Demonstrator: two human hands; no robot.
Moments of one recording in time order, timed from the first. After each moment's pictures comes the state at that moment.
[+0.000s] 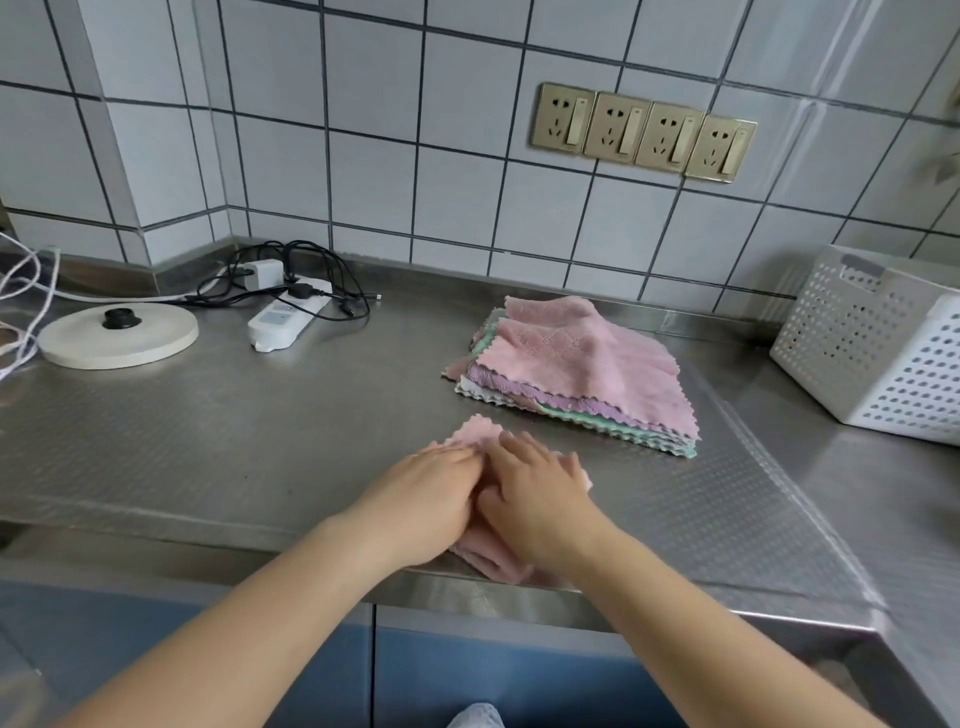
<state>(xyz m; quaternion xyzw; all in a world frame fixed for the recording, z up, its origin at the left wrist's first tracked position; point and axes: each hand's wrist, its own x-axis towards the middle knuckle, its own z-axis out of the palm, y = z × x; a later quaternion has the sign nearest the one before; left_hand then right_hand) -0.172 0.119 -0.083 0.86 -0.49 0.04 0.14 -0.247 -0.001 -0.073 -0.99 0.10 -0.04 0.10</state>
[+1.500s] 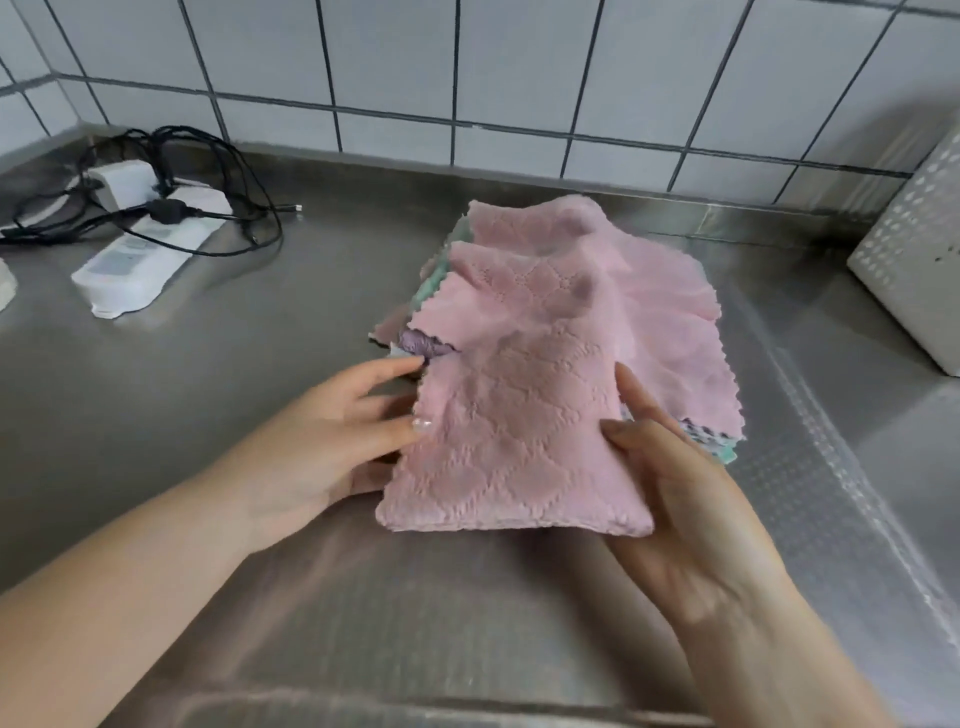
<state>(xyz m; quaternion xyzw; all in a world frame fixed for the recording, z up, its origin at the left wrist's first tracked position) -0.106 0.066 -0.066 0.64 -0.15 -0.36 0.67 -0.241 -0.114 -0.054 -0.34 0.22 -0.13 0.90</state>
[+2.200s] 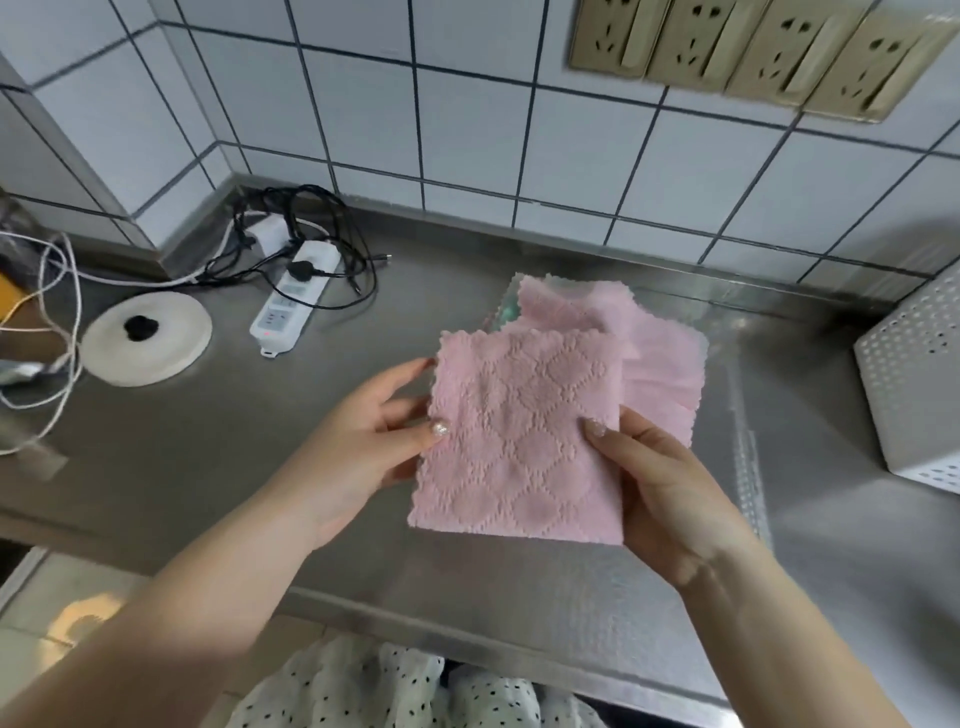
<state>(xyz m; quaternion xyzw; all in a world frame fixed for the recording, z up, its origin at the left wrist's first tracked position) -0.129 0.082 0.093 0.66 -0.06 -0.31 0.68 -0.226 -0.124 0.106 -0.45 0.24 0.07 0.86</state>
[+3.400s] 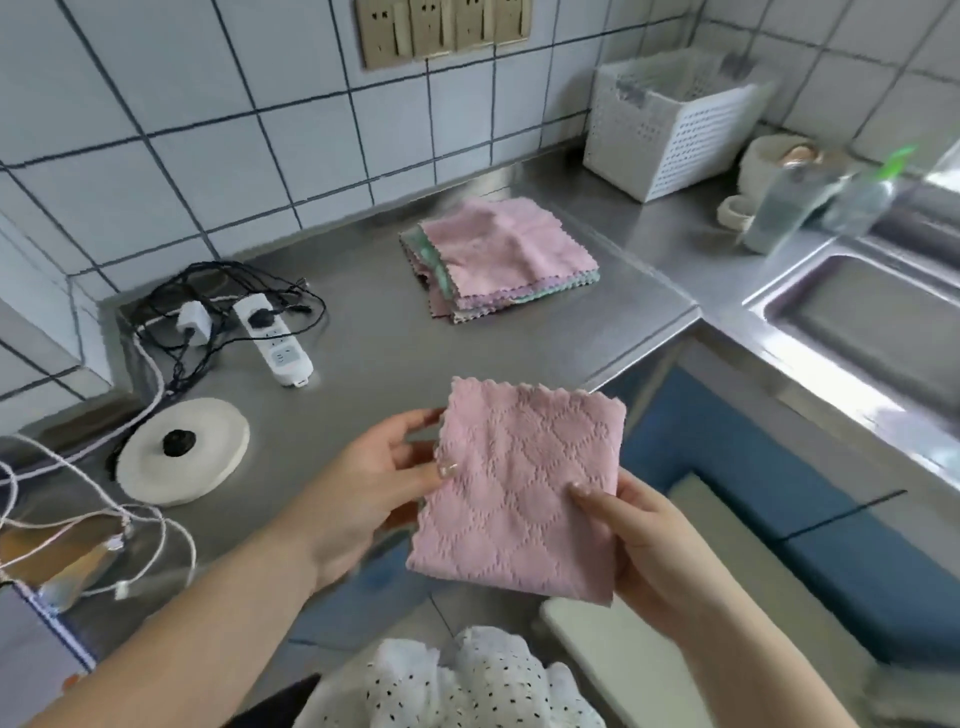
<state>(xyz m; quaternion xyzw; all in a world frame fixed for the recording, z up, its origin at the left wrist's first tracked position) -0.094 0.372 0.120 0.56 -0.31 -0.59 0.50 -0.312 0.316 0.114 -0.34 0.42 -0.25 0.81</state>
